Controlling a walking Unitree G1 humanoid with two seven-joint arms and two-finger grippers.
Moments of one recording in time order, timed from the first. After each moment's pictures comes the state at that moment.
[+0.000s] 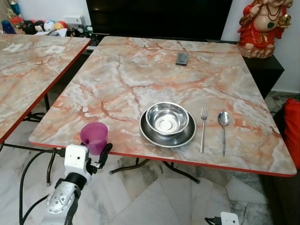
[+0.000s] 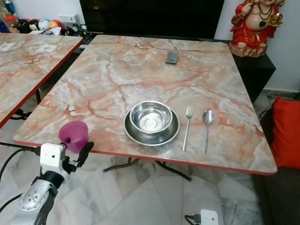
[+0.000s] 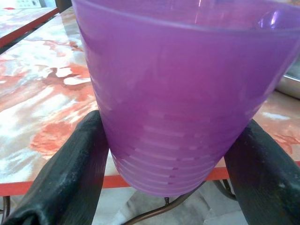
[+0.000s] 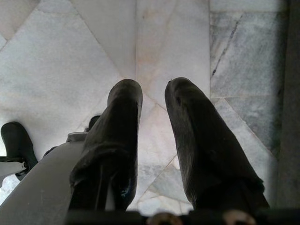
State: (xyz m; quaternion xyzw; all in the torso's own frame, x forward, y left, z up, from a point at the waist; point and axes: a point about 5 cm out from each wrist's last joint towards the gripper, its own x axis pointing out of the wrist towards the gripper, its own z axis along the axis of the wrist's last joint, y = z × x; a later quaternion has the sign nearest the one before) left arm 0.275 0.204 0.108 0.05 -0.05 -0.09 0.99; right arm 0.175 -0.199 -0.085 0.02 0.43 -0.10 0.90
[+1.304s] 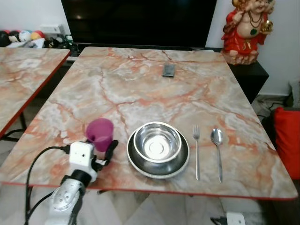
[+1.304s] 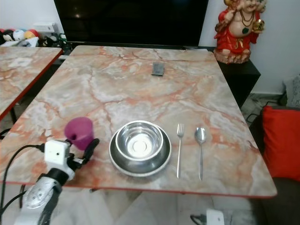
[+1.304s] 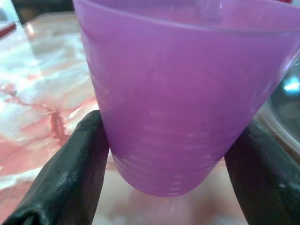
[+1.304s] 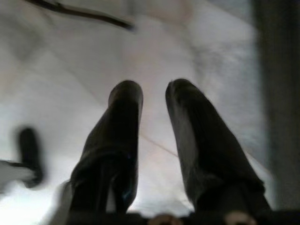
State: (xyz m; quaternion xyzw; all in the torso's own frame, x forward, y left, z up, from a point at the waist) left arm 0.271 0.209 0.108 0.05 -0.05 -0.08 0.99; right arm 0.189 -0.191 -0.079 0.03 0.41 -0.09 0.91
